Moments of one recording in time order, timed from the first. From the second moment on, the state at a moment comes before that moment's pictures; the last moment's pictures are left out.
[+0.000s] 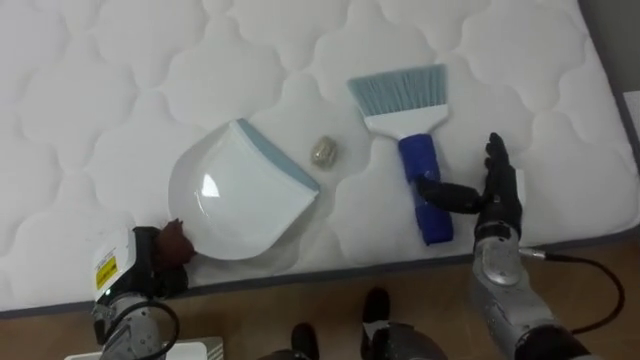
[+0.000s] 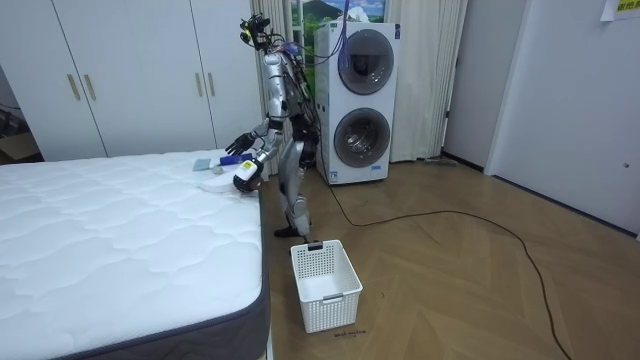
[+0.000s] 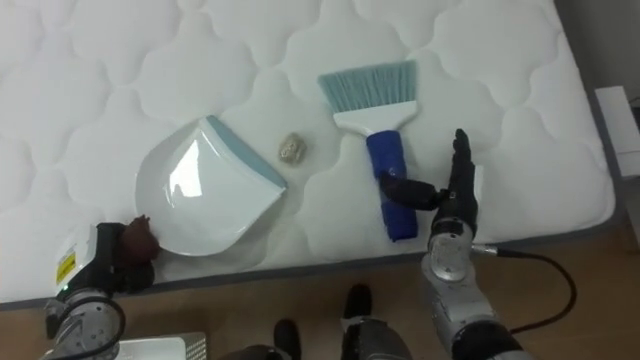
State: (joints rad) left arm -0.28 0.33 -0.37 1.22 0.26 -0.25 0.64; right arm -0.30 -0.28 0.34 0.85 0.42 -0.35 -0.47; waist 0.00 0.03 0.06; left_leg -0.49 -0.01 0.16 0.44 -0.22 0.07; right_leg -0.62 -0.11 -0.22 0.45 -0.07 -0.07
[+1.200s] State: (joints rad) left arm -0.29 0.33 -0.37 1.21 0.26 -0.25 0.61; right arm -0.35 -0.27 0.38 0.97 0.35 -0.35 -0.40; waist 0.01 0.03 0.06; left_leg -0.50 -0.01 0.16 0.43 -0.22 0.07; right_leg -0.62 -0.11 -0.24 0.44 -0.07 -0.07
